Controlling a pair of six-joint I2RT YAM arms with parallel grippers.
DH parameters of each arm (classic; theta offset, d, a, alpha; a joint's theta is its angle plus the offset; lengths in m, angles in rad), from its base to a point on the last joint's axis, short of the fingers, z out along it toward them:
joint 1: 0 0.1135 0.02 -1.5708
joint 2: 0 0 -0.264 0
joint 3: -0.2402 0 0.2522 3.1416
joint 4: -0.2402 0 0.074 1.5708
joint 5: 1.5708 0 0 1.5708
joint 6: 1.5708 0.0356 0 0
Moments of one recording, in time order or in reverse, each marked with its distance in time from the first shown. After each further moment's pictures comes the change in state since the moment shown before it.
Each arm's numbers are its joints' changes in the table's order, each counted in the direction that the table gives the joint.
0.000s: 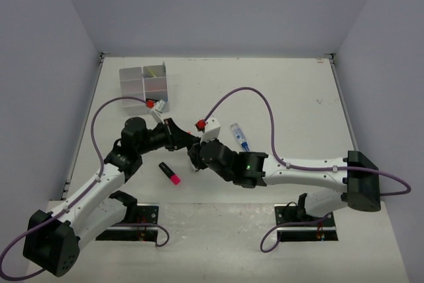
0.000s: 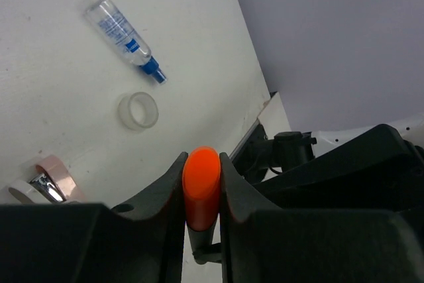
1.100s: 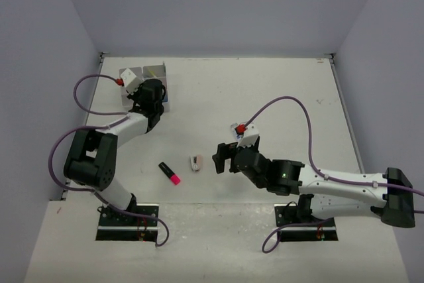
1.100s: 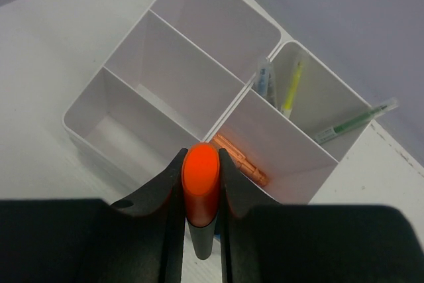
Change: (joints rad) left arm 0.129 0.727 -0.420 0.142 -1.468 0.148; right arm -0.048 -0.359 0.294 -0.131 0.090 0.102
